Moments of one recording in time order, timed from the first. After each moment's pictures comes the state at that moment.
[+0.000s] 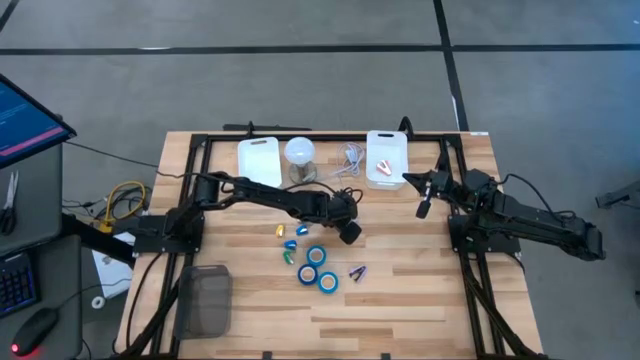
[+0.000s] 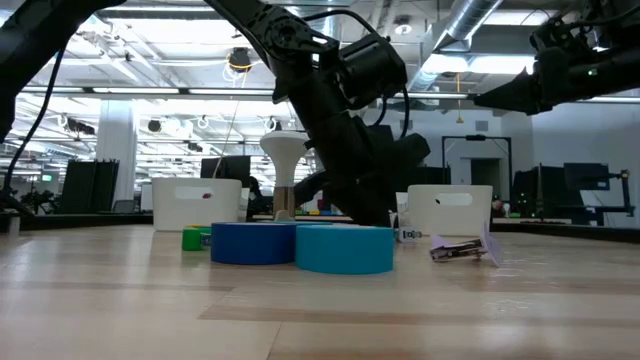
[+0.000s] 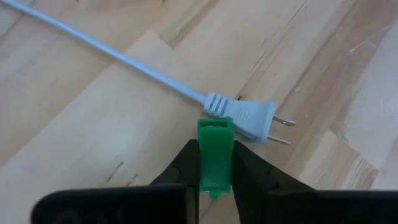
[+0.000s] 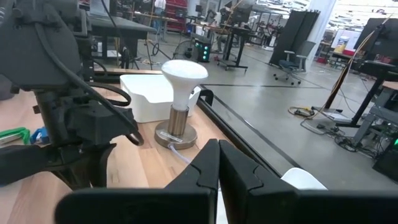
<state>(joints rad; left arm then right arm) 0.03 2.18 1.51 -0.33 -0.23 -0.63 -0.36 0.29 0.17 0.04 0.11 -0.19</state>
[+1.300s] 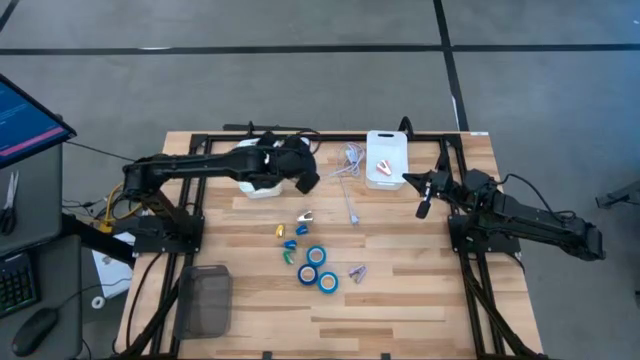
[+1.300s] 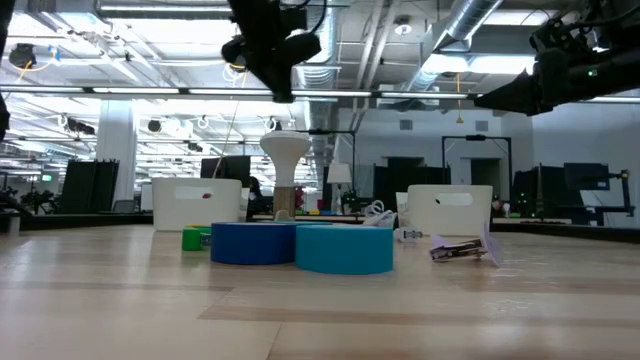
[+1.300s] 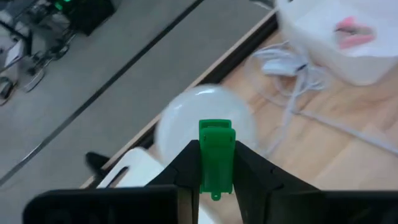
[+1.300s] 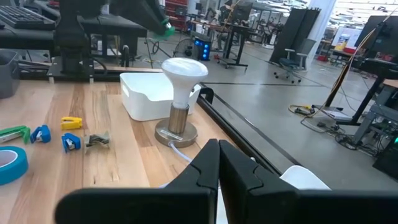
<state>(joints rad) 0.16 1.63 1.46 -0.85 -0.74 -0.39 -0.36 0.29 0.17 0.03 0.11 -0.18</state>
